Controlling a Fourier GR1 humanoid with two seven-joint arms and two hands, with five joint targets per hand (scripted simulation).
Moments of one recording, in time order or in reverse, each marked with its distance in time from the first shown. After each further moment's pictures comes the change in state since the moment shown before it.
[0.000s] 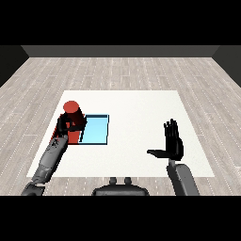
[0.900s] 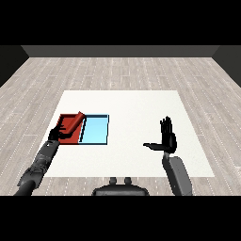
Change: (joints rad) left arm -0.219 0.055 0.003 0.851 -0.169 -0.112 0.095; right arm -0.124 0.045 -0.036 0.239 0.039 0.009 -0.080
